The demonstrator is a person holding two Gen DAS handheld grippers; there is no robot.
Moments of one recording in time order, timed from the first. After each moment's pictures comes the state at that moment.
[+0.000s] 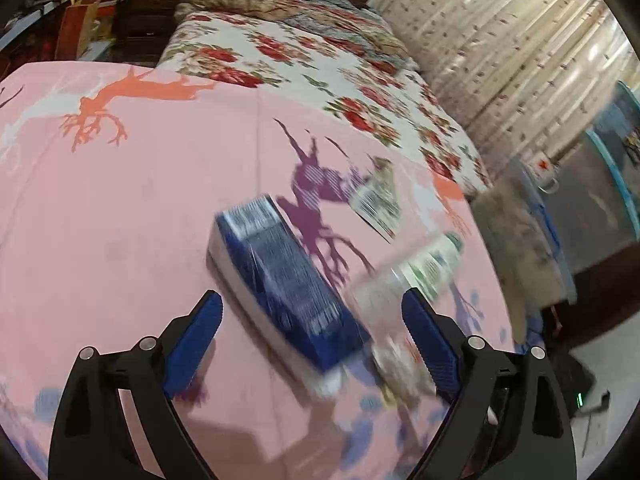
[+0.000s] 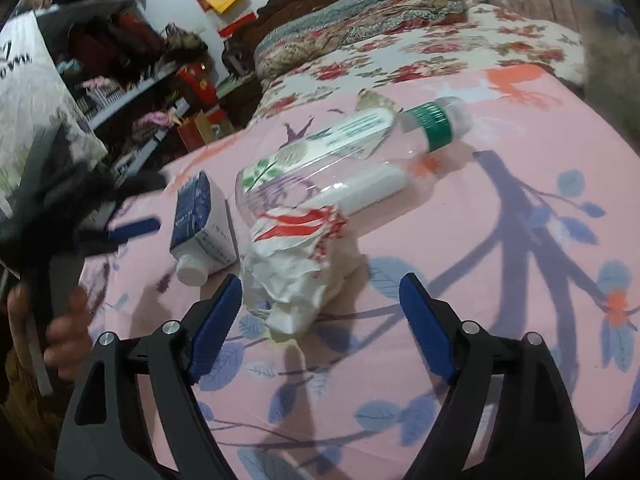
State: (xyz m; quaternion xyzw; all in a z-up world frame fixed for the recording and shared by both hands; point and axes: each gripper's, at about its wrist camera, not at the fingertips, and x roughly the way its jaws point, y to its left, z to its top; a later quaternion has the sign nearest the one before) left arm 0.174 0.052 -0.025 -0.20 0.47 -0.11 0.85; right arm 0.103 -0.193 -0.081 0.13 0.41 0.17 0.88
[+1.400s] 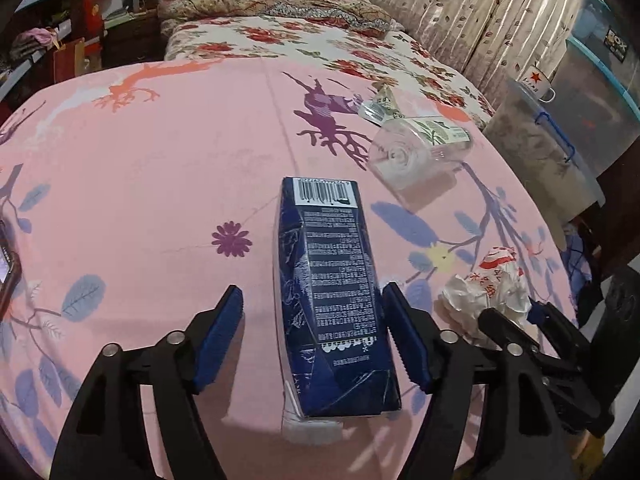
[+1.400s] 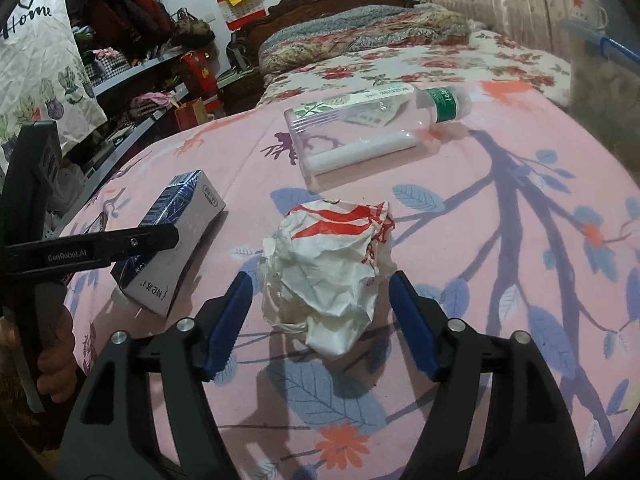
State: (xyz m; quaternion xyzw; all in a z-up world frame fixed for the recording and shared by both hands) left arm 0.065 0.047 -0.056 -0.08 0.48 -0.11 0.86; right arm 0.014 -0.164 -0.084 0.08 0.39 0.15 0.90
